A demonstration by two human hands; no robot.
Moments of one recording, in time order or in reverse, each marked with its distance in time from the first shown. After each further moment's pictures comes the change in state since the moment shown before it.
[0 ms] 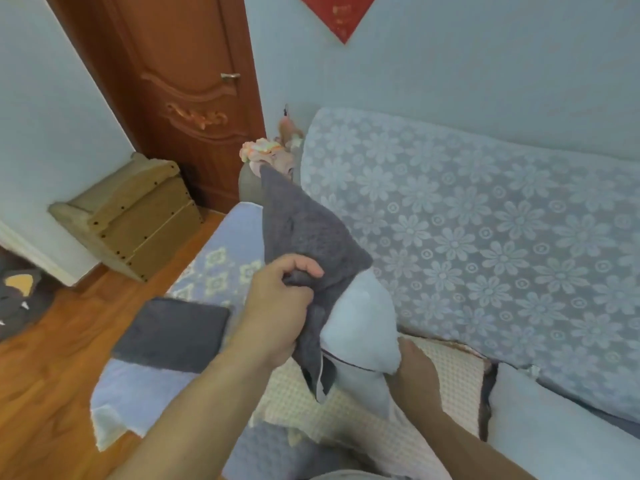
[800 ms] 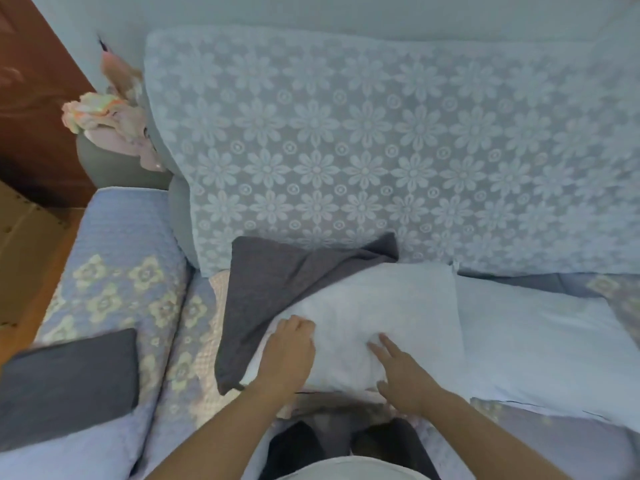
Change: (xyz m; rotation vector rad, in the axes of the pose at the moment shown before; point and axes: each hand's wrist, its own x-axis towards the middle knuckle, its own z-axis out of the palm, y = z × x) left_hand 0.086 -0.273 0.096 1.214 -0.555 0.515; right_hand -0.081 0.081 0.005 -0.086 -0.699 0.379
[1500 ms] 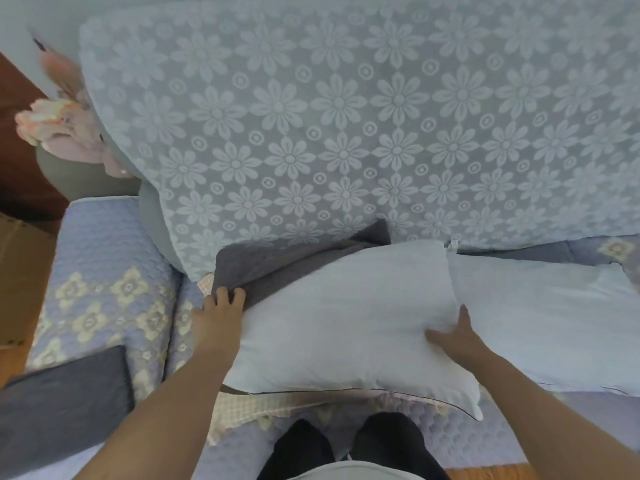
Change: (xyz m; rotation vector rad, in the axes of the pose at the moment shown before) left_hand 0.060 -0.077 -0.029 0.626 -0.081 -0.222; right_hand 0.022 0.119 -0.039 0.824 0.226 0.574
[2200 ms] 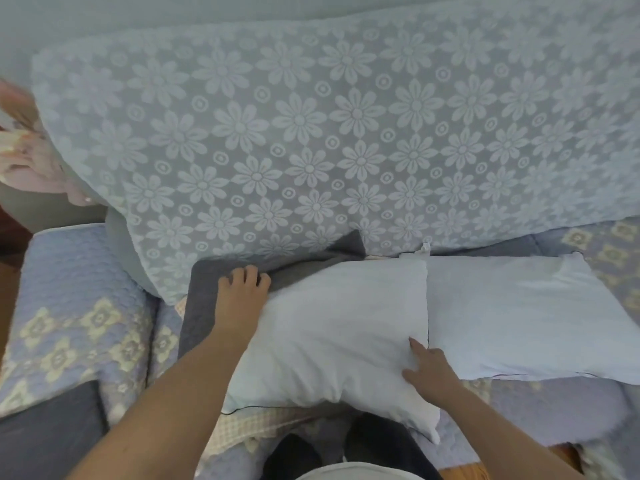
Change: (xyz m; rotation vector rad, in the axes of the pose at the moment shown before) left_hand 0.052 0.073 -0.052 0.208 0.171 0.263; right_hand -0.035 0.027 0.022 -0.371 -0.082 -0.064
